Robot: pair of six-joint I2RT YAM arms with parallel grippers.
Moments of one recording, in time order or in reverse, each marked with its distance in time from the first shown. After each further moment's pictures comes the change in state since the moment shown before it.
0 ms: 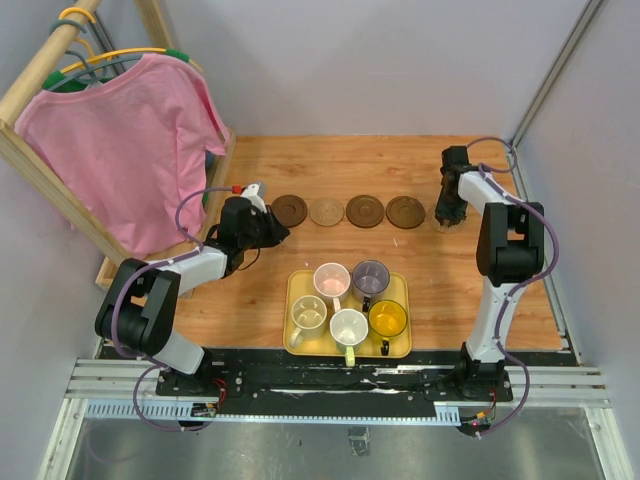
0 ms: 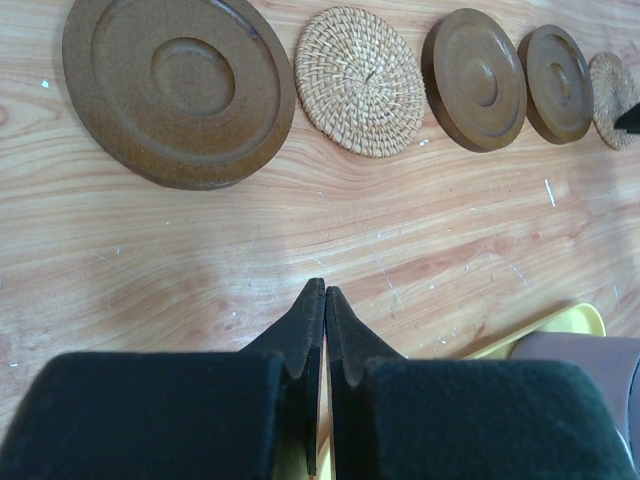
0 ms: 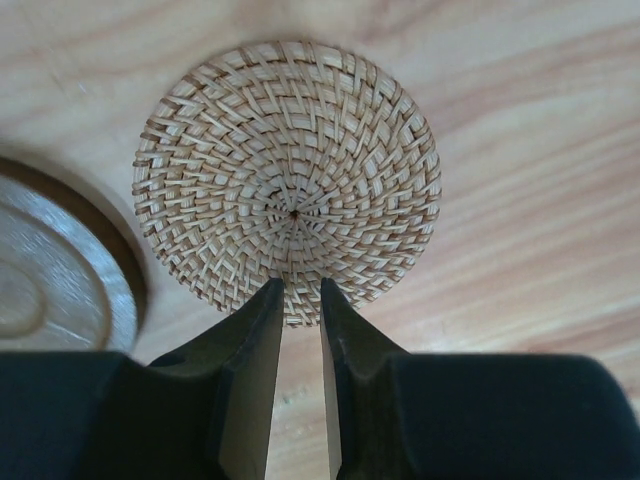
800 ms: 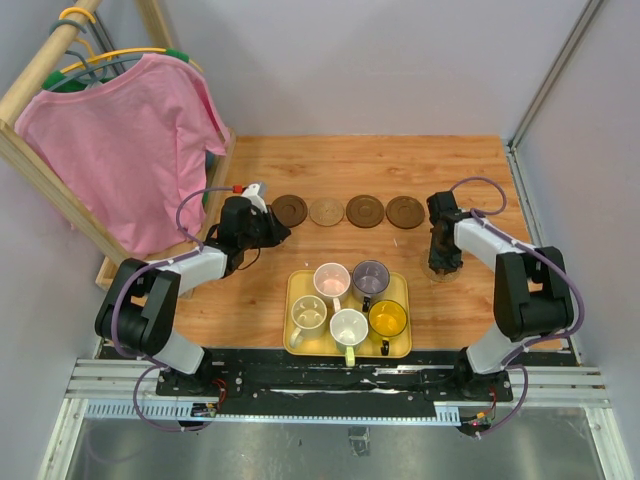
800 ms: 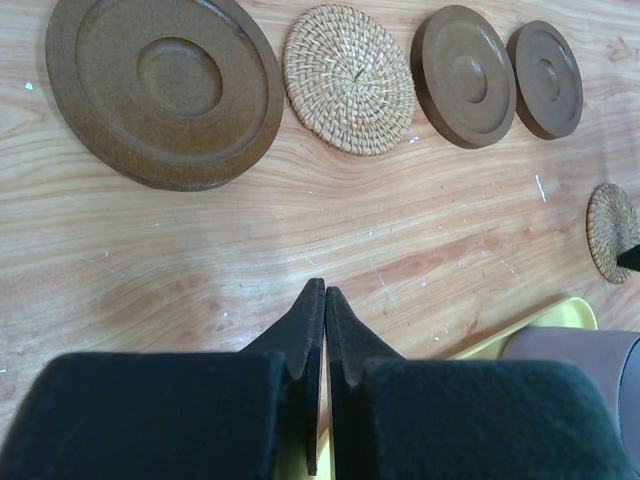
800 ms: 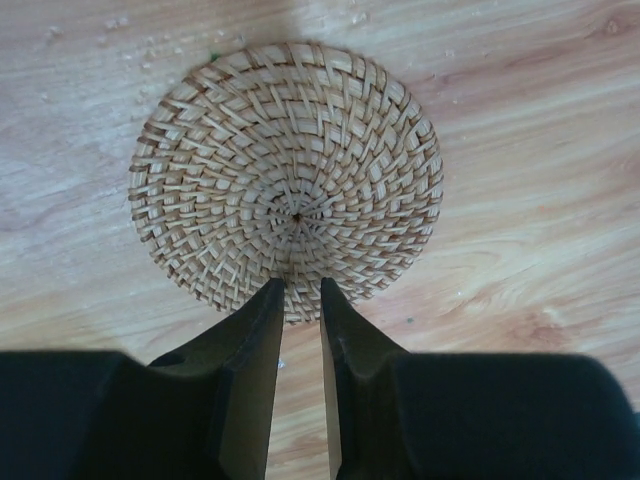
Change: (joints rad) left arm 0.000 0.000 0.001 0.002 0.021 0.000; right arm 0.150 -0.447 -0.534 0.014 0.051 0.003
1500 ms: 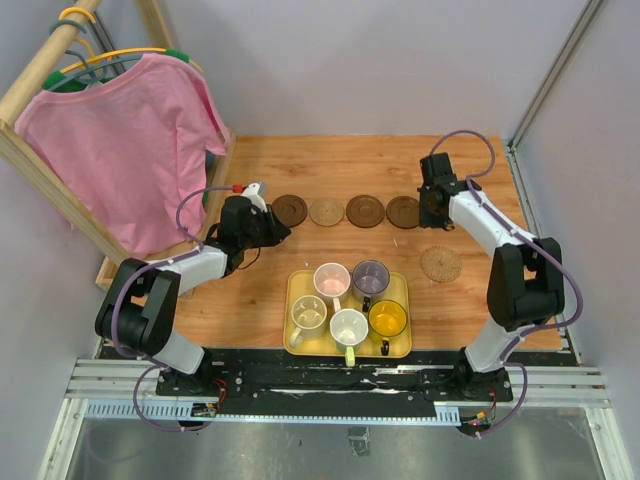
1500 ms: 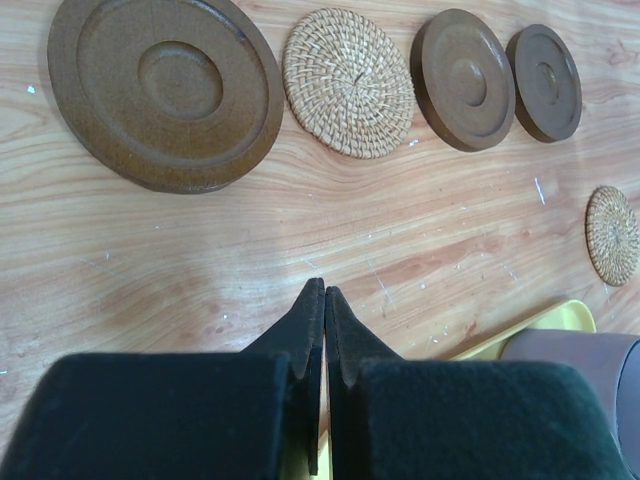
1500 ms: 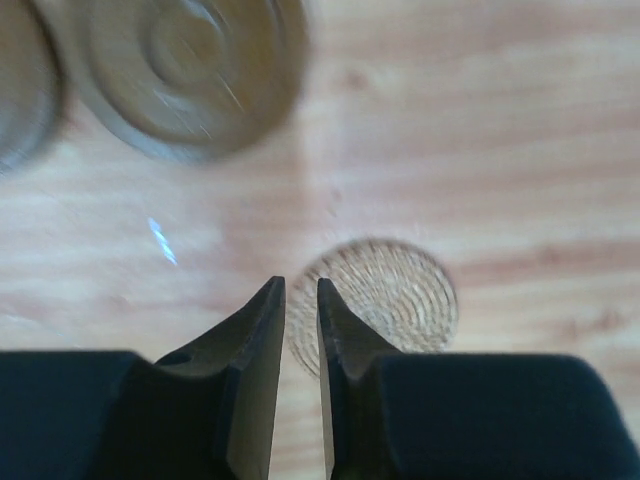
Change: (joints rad) left arm 0.000 0.003 0.008 -0.003 -0.002 -0.005; right arm 0.050 0.143 0.391 0.034 -0.062 -0.144
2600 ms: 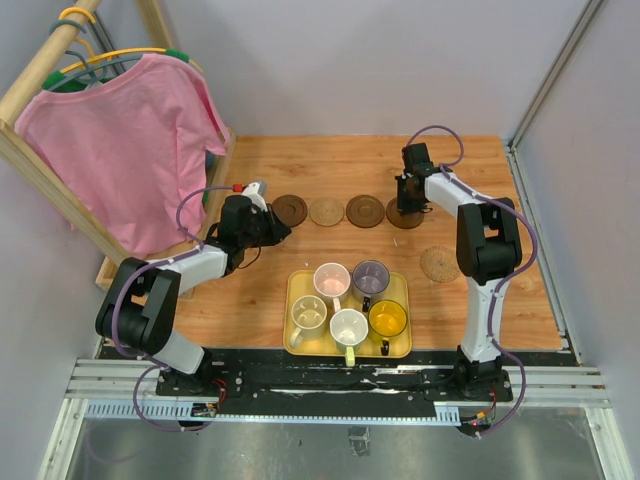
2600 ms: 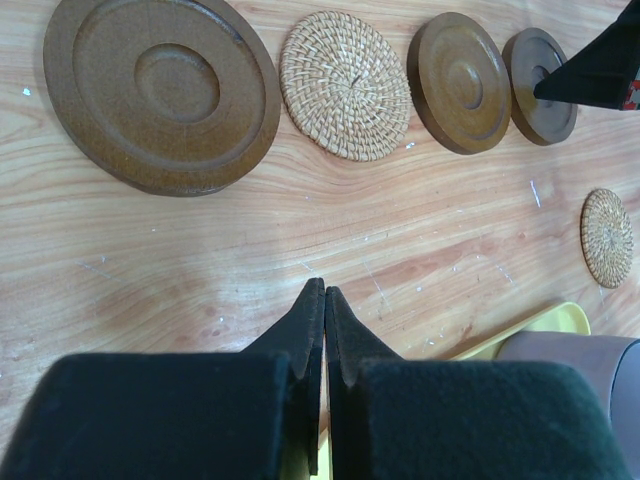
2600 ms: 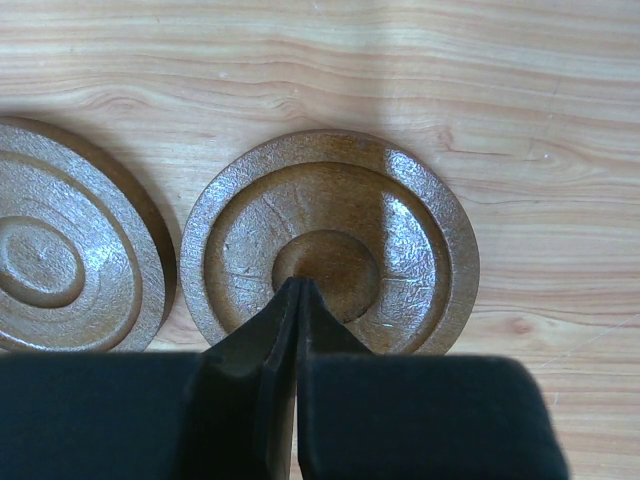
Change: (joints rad) left arm 0.000 0.003 0.004 0.000 0.002 -0.006; right arm -0.002 0.383 0.227 0.121 -0.164 -0.013
